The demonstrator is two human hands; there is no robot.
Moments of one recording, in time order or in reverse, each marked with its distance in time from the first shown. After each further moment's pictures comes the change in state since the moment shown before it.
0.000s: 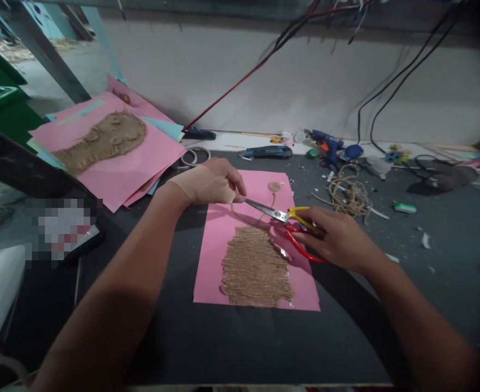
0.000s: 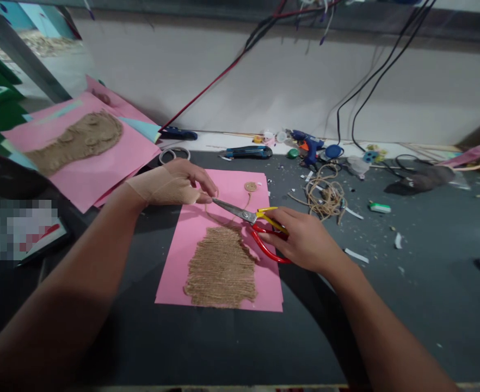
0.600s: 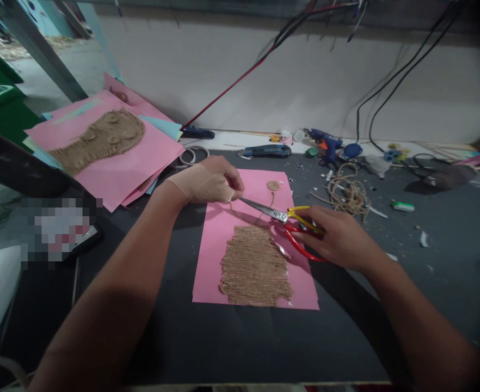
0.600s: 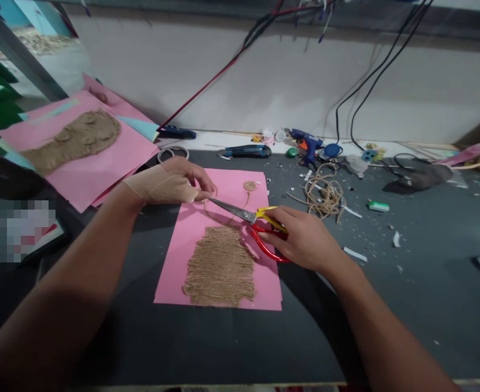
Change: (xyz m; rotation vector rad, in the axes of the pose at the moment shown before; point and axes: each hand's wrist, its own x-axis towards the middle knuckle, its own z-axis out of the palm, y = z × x) left_hand -0.001 0.000 0.001 0.026 0.045 0.017; right_hand -0.002 0.003 0.001 -0.034 0.001 0.011
